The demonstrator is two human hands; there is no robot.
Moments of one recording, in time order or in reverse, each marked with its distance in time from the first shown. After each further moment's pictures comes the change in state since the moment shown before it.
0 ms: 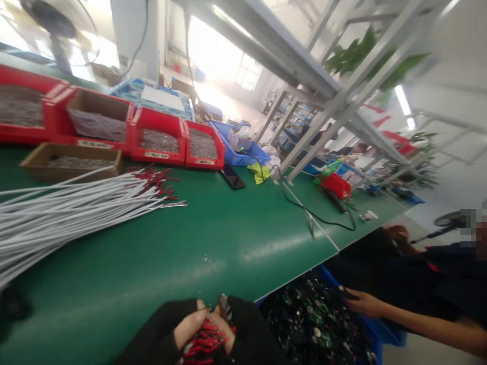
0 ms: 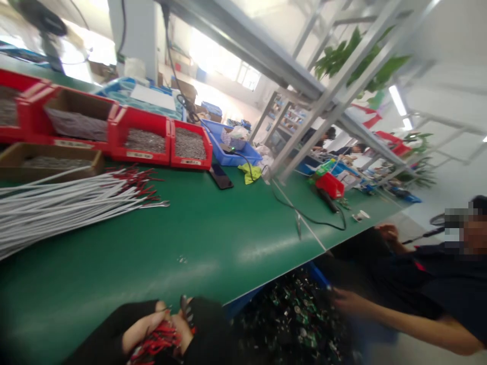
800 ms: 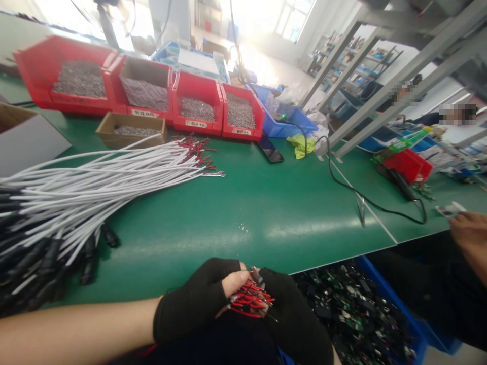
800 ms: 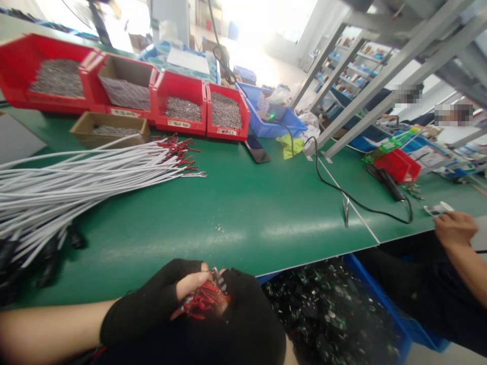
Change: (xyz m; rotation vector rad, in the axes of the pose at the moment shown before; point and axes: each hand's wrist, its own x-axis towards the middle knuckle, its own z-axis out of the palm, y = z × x) left_hand -0.001 -0.005 0.007 -0.171 -0.007 -0.100; right_hand -0.016 0.023 -0.002 -0.160 0.031 -0.051
